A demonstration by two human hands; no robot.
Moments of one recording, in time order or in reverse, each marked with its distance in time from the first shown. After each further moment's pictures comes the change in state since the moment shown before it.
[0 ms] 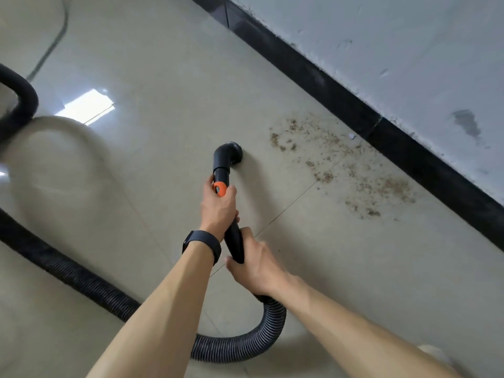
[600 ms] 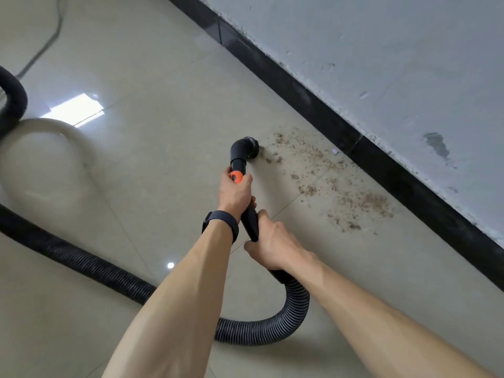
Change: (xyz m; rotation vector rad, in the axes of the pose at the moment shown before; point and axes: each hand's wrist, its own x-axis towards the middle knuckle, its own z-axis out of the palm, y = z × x) left_hand 0.006 0.040 0.066 -0.146 -0.123 -0.002; right_hand 0.011 0.009 -0.078 -0.192 0.033 0.093
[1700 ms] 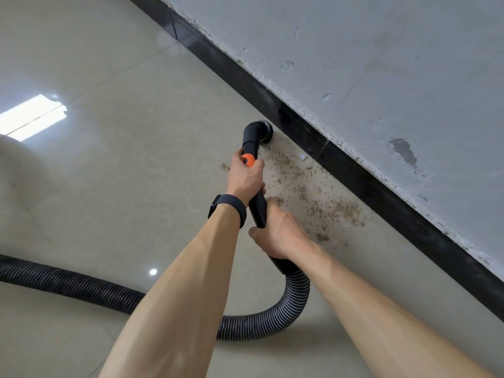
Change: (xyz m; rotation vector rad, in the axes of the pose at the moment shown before) left_hand 0.044 0.024 0.120 0.133 -0.144 0.060; right_hand 0.045 0.073 -0.068 0.073 0.123 0.102
